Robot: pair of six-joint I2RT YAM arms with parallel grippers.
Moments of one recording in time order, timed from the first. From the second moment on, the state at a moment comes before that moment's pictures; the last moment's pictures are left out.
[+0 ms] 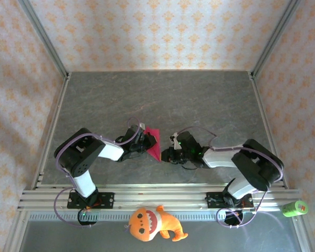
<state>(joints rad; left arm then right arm) -0.61 1.74 0.54 0.54 0.19 -1.13 0.77 1.49 0.48 0.28 -0.46 0.91</state>
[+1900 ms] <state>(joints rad) -0.62 1.74 0.54 0.56 0.18 -1.15 0.82 1.61 0.54 0.21 -0.45 0.85</state>
